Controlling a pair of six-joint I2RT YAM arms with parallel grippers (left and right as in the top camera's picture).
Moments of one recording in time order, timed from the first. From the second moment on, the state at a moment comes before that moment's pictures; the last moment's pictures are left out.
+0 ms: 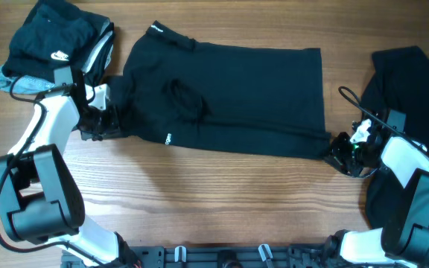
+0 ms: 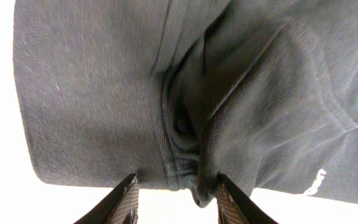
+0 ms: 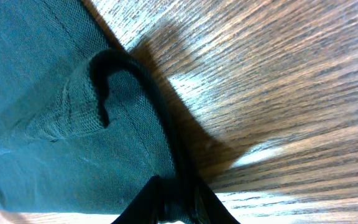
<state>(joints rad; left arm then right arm) 0.22 1.80 1.13 -0.81 0.27 0.00 -0.37 1.61 0.72 -0.60 -0.45 0.32</state>
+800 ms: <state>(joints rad) 0.30 1.92 1.13 -0.75 0.34 -0.31 -0.37 1.61 0.72 -0.60 -0.45 0.32</state>
